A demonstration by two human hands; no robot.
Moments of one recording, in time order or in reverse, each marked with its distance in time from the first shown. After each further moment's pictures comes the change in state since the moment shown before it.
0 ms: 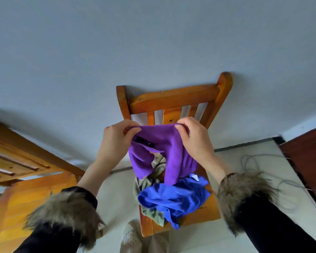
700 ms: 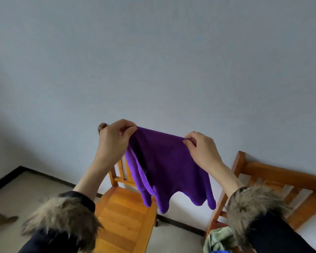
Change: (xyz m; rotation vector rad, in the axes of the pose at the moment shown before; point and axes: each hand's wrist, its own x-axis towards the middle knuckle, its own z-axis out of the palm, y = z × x) left_hand -0.184 -0.011 -0.378 0.075 0.687 -0.015; right_hand -0.015 -0.369 0.078 0.079 -0.254 -0.348
